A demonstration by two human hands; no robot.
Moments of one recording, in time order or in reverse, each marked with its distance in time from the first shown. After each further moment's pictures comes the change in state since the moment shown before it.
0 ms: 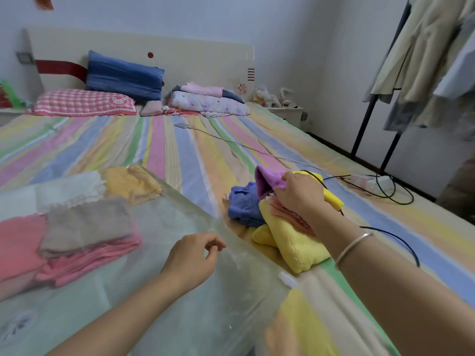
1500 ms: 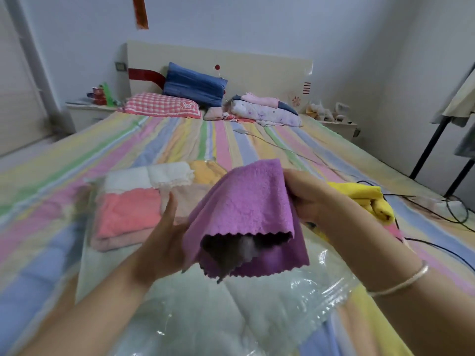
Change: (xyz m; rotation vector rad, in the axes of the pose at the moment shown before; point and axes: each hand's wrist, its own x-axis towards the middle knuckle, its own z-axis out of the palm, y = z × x) left_hand -0.117 -0.075 -0.152 -1.252 0.060 -0.417; right_hand -0.110 -0.201 -0.106 1.508 -0.859 0.097
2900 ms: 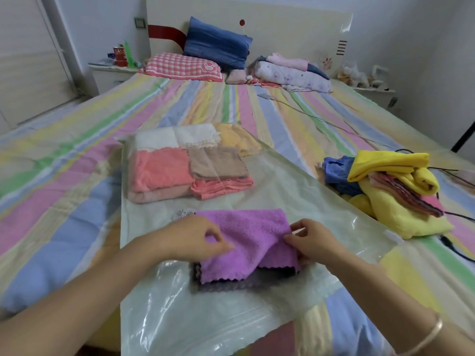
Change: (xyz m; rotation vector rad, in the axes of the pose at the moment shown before) left_hand -0.053 -0.015 -0.030 1.497 -0.174 -0.082; right_hand -0.012 0.162 -0.005 -0.765 0.316 0.211
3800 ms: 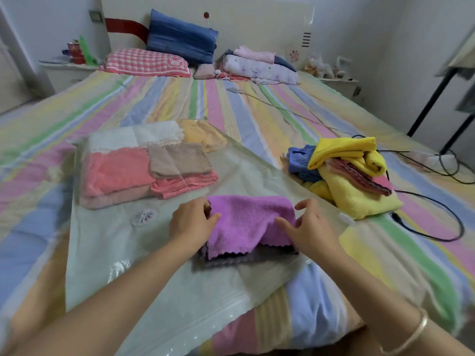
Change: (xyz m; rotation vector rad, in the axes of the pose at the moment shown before) left_hand 0.078 0.054 0.053 -0.118 0.564 -0.224; right_hand -0.010 0.050 -0.037 -0.196 0.387 -0.145
